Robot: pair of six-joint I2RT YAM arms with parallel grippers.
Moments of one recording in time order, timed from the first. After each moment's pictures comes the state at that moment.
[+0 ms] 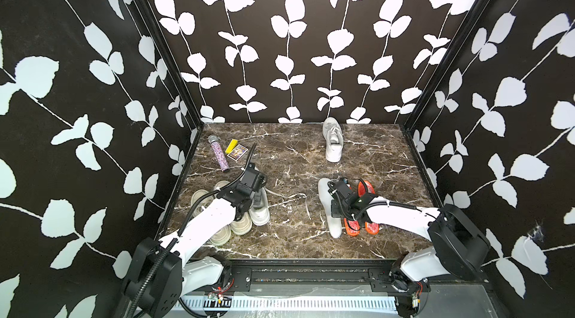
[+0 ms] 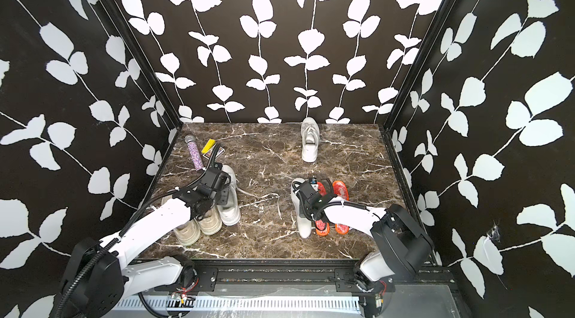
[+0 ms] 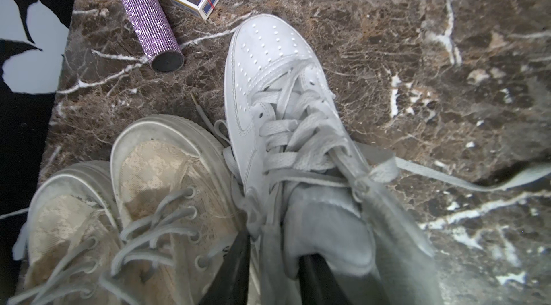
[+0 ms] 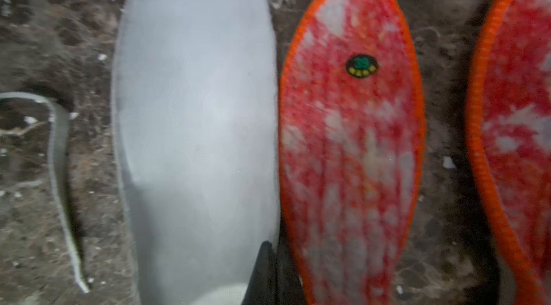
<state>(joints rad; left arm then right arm) -0.51 1.17 0.72 -0.54 -0.41 -0.29 0.74 1.45 0.71 -0.43 0.25 0.68</state>
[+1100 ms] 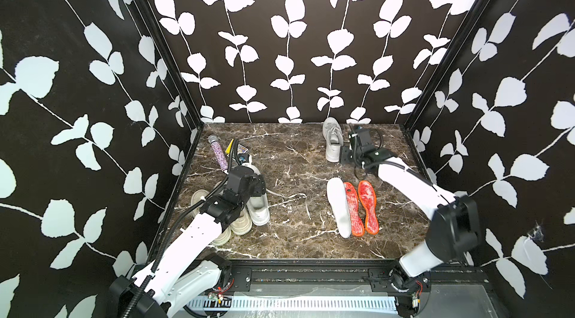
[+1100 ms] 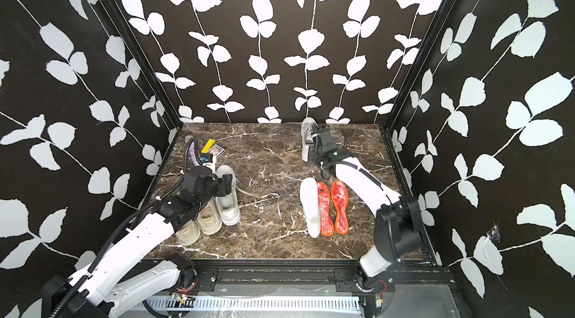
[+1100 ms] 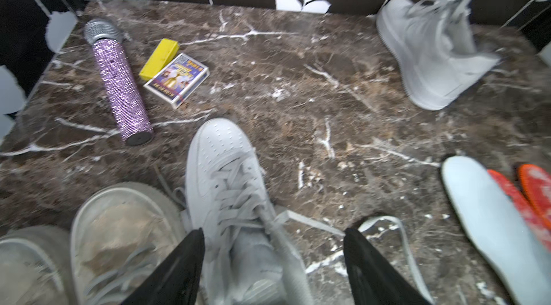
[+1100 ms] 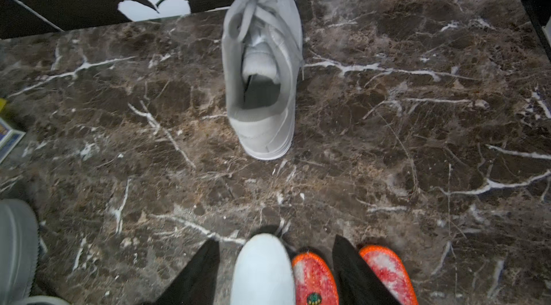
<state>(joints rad) -0.51 0.94 0.71 -0.34 -0.25 -0.34 0.40 1.65 1.36 -0.51 0.21 0.38</state>
